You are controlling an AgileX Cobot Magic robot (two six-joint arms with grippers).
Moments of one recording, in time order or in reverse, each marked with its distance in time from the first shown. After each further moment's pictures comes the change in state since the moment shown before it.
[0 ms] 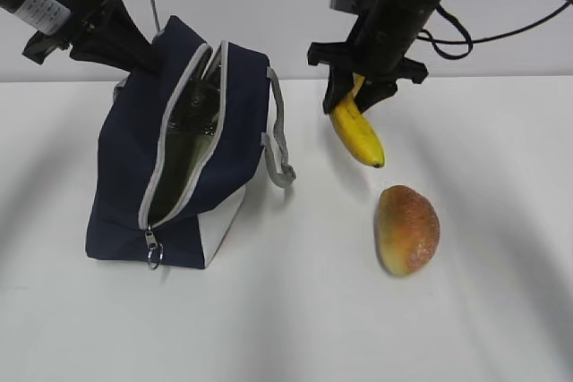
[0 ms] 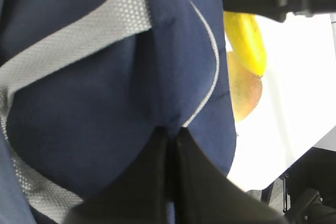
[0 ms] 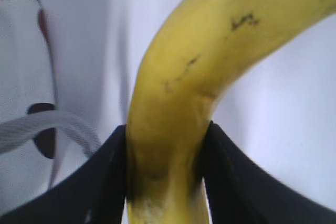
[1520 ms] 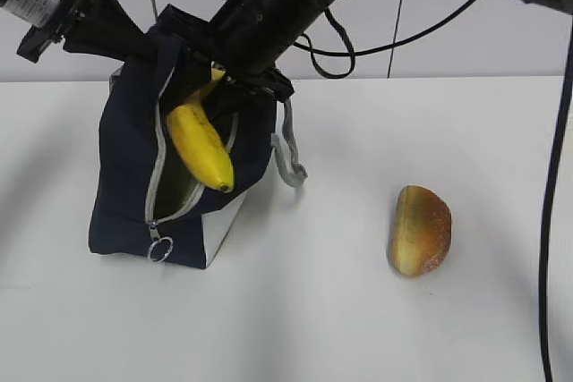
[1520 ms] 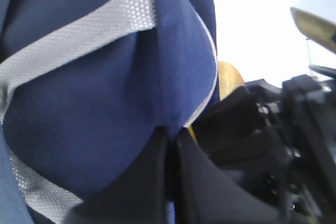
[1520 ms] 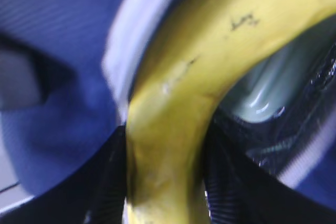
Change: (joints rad) left arm 0.043 0.000 0.000 -0.080 0.018 0.000; right arm 0.222 -0.066 0.064 0.460 -0.020 -0.081
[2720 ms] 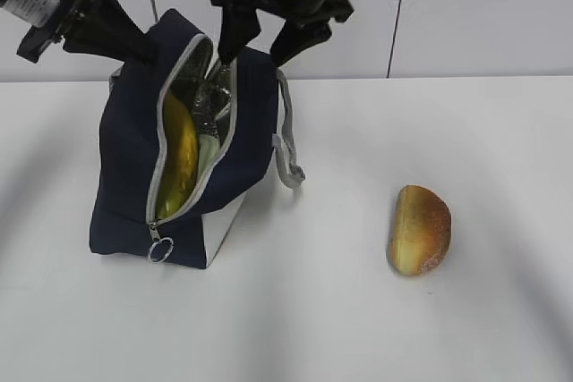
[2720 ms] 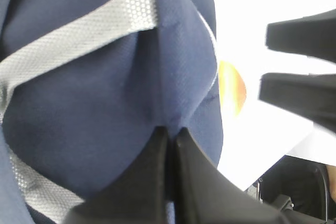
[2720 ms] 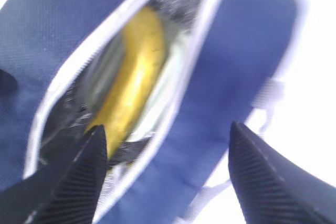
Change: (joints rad) left arm 0.000 0.000 0.000 -0.002 0.004 0.000; right arm -0.017 -0.089 -0.105 -0.428 0.038 -0.012
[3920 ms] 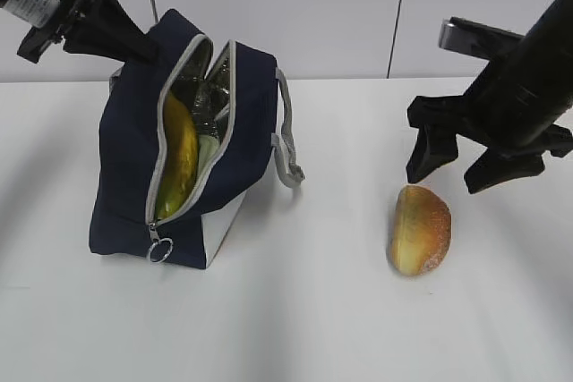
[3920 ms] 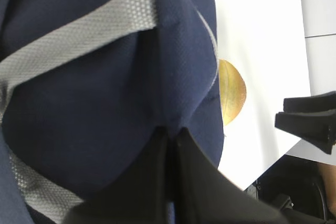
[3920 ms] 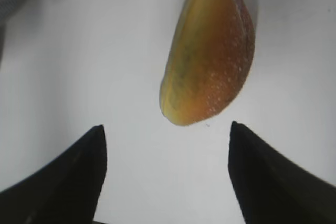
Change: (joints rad) left arm 0.000 0.000 0.000 0.000 0.002 0.000; right arm -0.247 -0.520 1.028 -0.032 -0.292 0.093
